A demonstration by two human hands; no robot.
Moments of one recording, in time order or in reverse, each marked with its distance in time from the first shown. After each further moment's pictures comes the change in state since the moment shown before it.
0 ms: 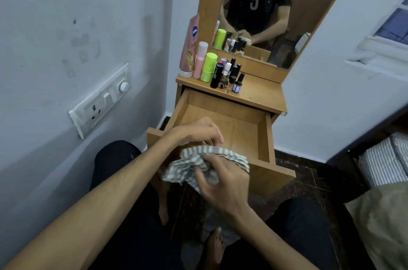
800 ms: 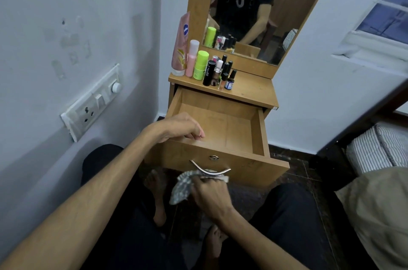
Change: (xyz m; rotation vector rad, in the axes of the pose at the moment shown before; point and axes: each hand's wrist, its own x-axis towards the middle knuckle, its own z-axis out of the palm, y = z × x) left_hand -0.024 -0.017 -0.028 0.020 0.026 0.009; right_hand -0.048 0.030 0.060 -0.429 -0.504 -0.146
